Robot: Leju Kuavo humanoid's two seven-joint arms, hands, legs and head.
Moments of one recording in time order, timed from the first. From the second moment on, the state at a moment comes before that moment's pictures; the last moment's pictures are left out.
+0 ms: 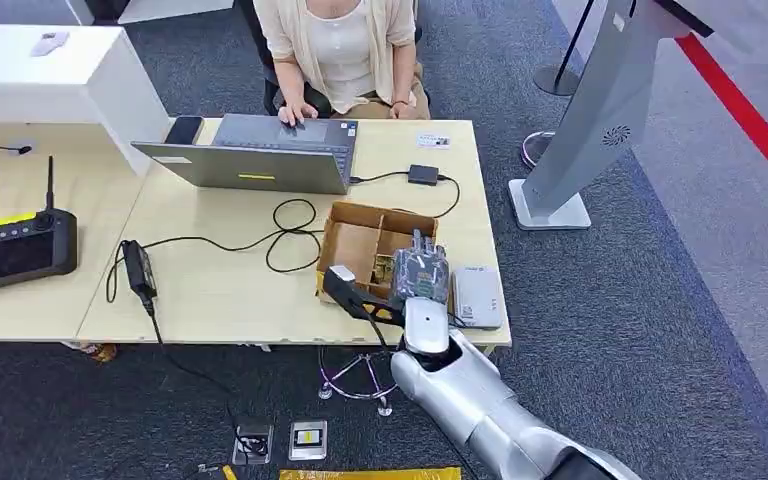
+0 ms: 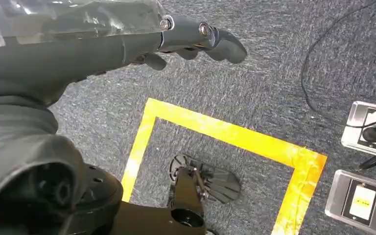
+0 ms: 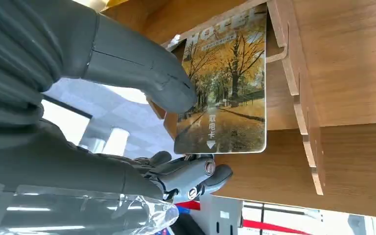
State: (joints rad) left arm -0.18 -0.09 -0.82 -0.24 0.83 0.68 -0.13; right arm -0.62 0.17 0.71 -0.72 1.13 -0.05 0.70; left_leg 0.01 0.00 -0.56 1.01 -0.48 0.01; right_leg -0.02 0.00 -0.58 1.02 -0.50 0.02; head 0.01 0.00
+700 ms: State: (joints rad) left arm -0.19 -0.09 -0.82 -0.24 0.80 0.68 -0.13; right arm -0.63 0.15 0.70 -0.77 1.24 -0.02 0.70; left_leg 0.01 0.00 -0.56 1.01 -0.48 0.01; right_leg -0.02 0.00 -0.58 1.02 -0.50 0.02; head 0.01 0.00
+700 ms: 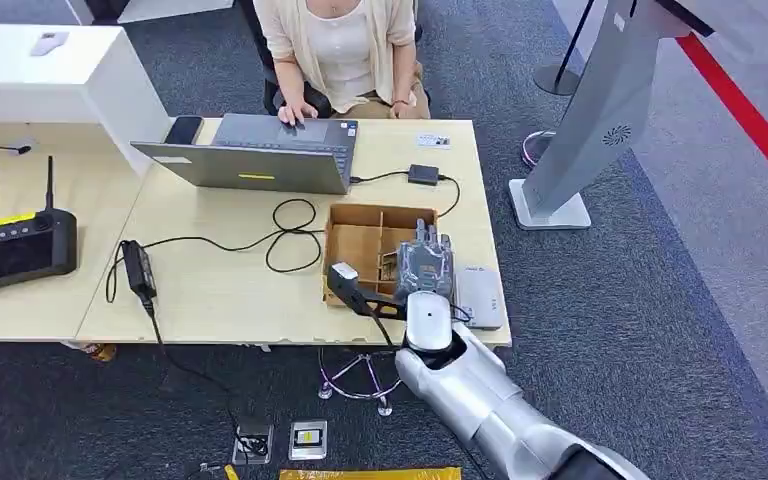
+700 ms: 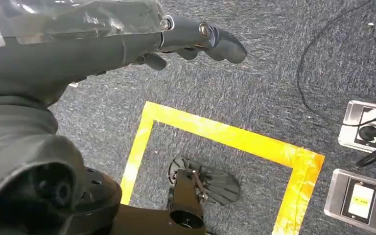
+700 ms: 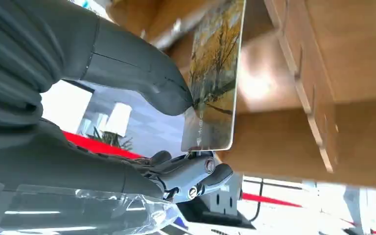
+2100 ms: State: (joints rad) left arm -0.19 -0.07 -0.82 -0.24 0.77 0.67 -0.11; right arm -0.74 0.13 0.70 -0.77 1.18 -0.09 0.70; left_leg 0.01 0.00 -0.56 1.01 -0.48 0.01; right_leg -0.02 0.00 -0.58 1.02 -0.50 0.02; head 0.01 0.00
